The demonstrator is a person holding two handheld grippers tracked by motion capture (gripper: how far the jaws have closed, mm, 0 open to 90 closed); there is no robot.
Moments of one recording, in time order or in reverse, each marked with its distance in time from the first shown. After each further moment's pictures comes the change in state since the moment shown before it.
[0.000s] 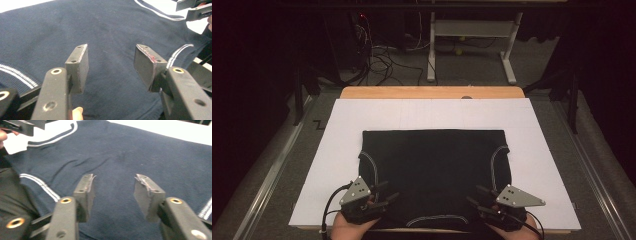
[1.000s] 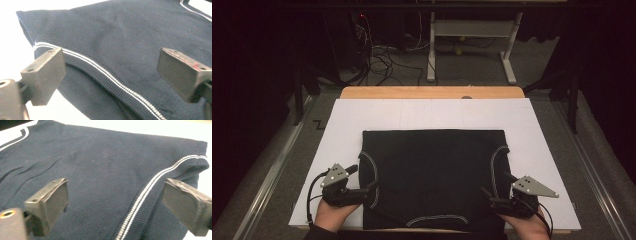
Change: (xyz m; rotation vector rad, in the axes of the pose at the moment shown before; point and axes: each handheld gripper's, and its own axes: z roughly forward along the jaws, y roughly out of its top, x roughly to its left) left arm 0.063 -0.006 -0.018 -0.023 0.170 -0.070; right arm -0.043 -0.013 -0.002 -0.026 -0.203 0.128
